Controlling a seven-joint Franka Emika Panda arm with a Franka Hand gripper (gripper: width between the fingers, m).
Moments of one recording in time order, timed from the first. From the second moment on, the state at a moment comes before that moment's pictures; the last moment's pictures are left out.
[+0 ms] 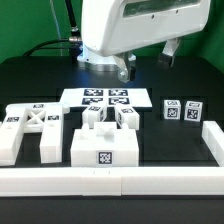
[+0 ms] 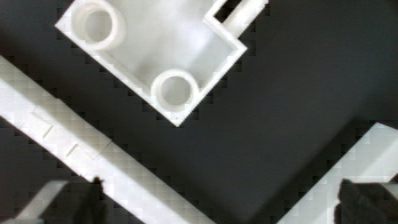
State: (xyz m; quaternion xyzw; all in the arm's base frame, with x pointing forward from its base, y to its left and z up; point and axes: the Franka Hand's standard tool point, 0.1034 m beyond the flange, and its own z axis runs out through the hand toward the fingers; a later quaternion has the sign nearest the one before) arm 0.609 0.024 0.139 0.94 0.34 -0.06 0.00
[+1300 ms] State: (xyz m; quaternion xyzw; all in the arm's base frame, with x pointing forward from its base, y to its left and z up) arm 0.598 0.005 0.099 0.95 0.32 0.00 0.00
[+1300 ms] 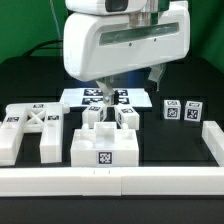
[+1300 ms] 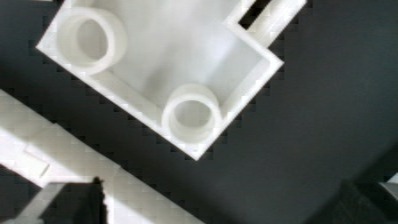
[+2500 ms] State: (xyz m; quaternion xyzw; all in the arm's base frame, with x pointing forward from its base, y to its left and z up) arm 0.589 -0.001 0.055 0.99 0.12 -0.03 -0.01
